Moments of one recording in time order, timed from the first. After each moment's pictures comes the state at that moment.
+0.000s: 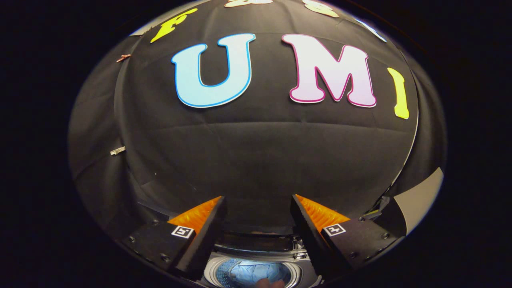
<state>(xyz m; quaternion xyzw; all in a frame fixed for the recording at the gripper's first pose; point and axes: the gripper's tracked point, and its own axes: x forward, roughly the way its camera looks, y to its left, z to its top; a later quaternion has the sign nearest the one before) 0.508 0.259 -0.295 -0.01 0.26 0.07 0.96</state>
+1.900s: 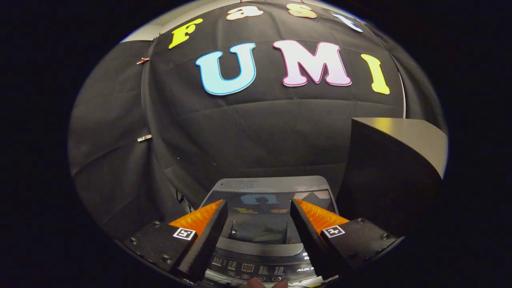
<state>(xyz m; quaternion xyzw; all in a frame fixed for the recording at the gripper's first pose) 0.300 0.234 -0.327 0.03 0.25 0.09 0.96</state>
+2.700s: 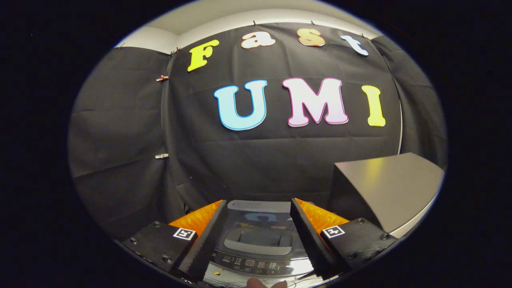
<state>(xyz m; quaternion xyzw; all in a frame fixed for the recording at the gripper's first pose) 0.243 0.223 -0.196 0.01 0.16 0.12 0.98</state>
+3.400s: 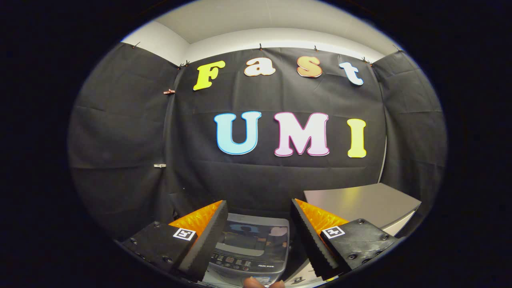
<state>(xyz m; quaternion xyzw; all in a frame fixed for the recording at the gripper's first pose) 0.175 0.160 -0.110 -0.02 0.07 0.09 0.99</state>
